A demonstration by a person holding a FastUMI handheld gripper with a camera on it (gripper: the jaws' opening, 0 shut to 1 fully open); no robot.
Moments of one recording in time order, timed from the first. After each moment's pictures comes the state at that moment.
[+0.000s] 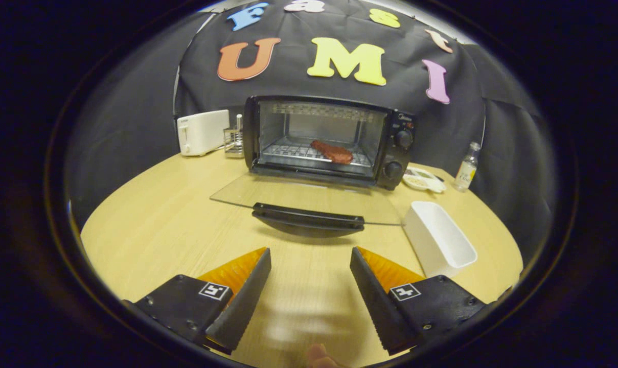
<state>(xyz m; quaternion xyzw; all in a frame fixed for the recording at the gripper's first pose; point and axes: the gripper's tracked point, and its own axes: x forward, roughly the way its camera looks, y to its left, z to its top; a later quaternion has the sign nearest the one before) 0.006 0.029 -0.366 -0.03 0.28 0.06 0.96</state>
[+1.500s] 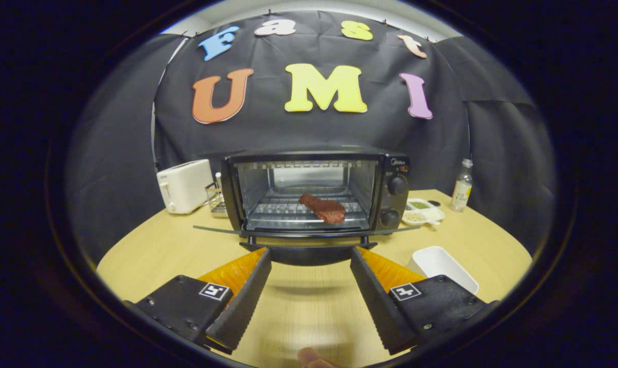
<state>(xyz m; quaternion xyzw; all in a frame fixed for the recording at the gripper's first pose) 0.086 0.039 -0.264 0.01 0.17 0.02 0.99</state>
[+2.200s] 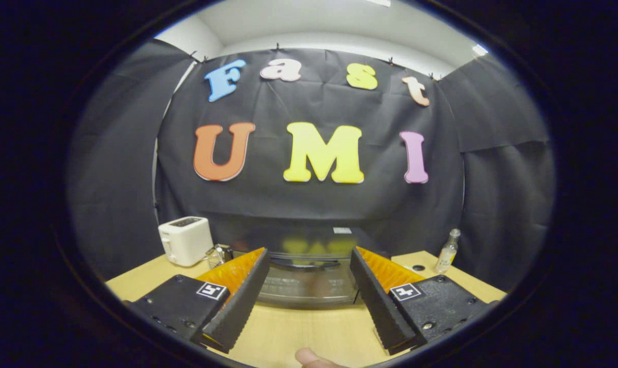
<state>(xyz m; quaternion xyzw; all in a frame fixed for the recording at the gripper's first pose) 0.071 0.029 -0.079 -0.02 0.00 0.03 1.00</state>
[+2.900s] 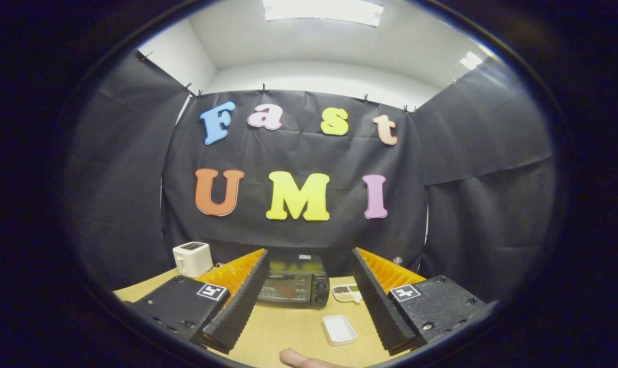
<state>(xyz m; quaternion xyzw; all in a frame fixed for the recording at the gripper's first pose) -0.108 -0.073 -0.008 0.00 -0.03 -0.01 1.00</state>
